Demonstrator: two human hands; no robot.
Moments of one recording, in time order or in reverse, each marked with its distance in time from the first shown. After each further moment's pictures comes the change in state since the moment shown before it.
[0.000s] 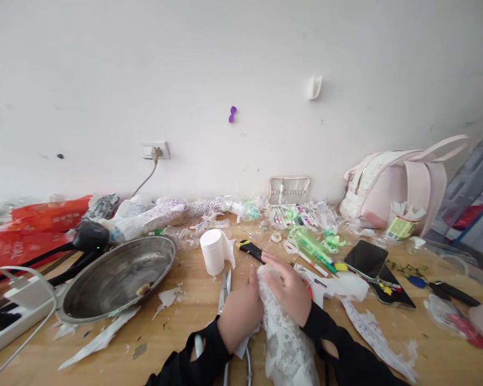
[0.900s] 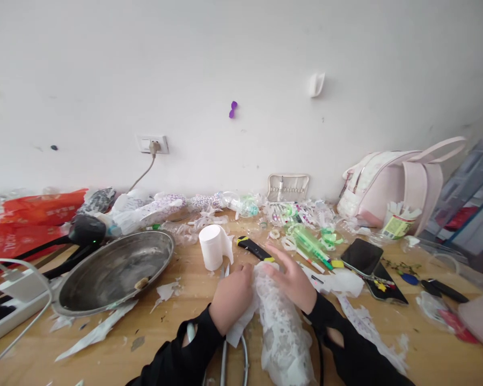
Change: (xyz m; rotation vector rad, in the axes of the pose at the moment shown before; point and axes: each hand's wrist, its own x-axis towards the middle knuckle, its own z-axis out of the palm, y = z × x) left_hand 0.003 -0.014 -0.015 0.044 0.075 0.021; right_hand 0.004 0.005 -0.005 0.148 -0.048 0.135
